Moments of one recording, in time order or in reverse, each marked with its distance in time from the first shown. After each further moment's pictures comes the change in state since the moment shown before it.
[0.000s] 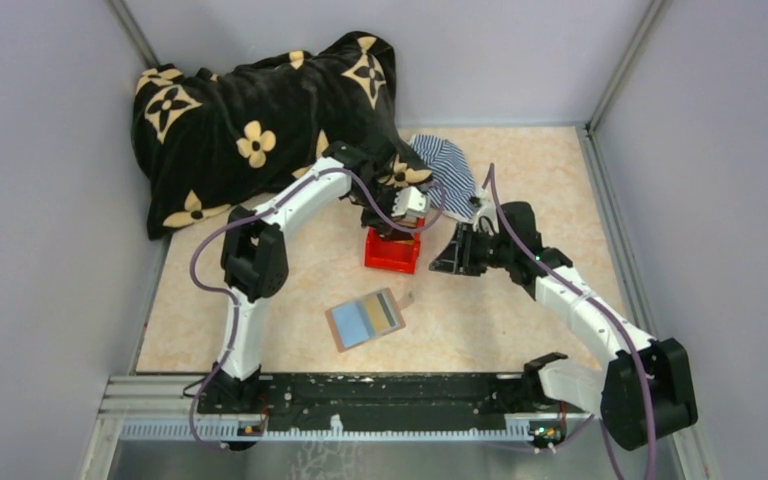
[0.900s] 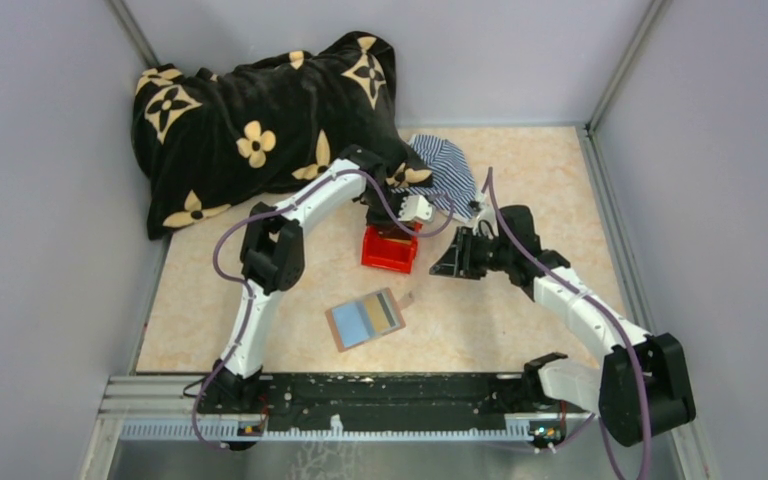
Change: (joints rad) left arm -0.018 0.145 0.112 -0.011 -0.156 0.069; right arm -0.011 0.019 -0.035 0.022 -0.019 0.000
